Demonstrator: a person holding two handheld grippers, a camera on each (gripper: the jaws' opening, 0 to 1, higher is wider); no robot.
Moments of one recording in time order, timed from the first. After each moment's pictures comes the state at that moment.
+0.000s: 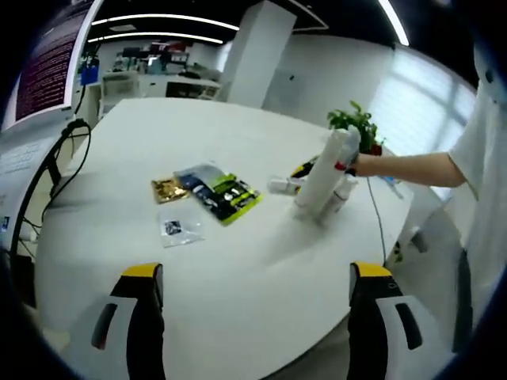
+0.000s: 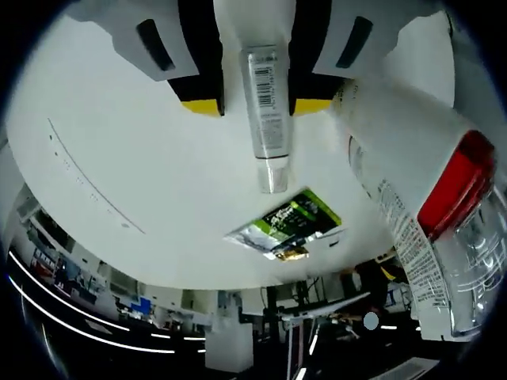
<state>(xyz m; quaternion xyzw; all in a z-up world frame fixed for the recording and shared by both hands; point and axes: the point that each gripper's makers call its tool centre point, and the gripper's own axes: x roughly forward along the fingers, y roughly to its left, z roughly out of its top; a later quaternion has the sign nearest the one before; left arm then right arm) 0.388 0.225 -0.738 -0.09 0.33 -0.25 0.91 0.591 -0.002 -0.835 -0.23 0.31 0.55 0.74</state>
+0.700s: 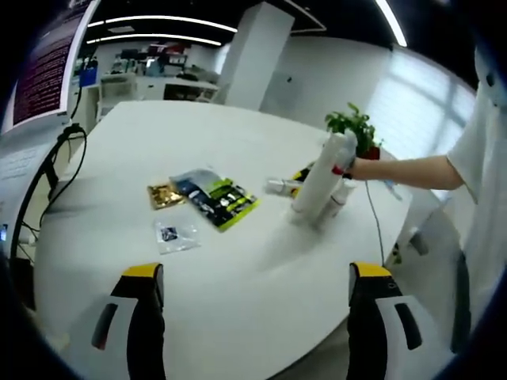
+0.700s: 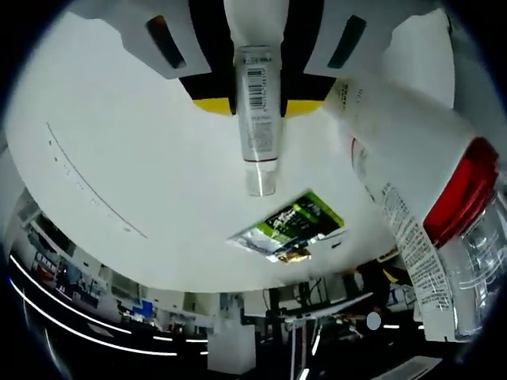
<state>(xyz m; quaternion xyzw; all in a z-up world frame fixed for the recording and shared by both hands) 0.392 0.226 -0.732 -0.09 0.33 -0.25 0.91 0.589 -0.005 -0.831 -0.22 0.31 0.55 0.74</state>
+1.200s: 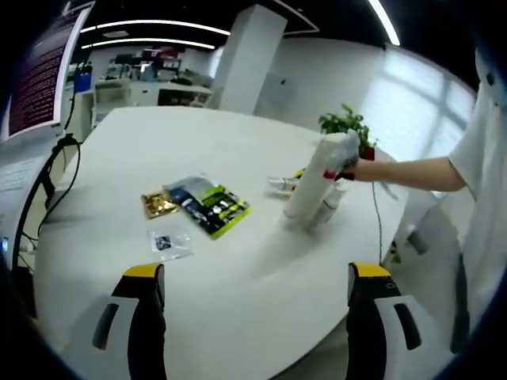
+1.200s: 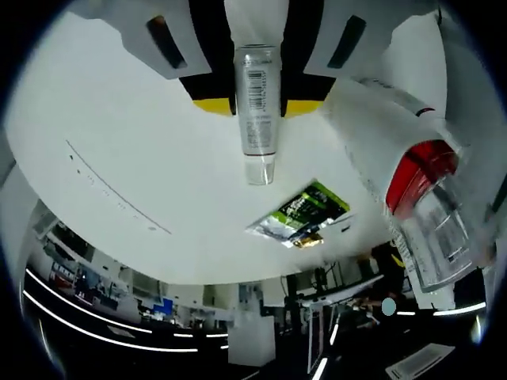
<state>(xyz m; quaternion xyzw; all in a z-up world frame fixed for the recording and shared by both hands) 0.395 0.216 -0.722 -0.08 0.31 -0.27 0.91 0.588 -0.034 -0.802 -0.20 0.30 0.51 0.78</state>
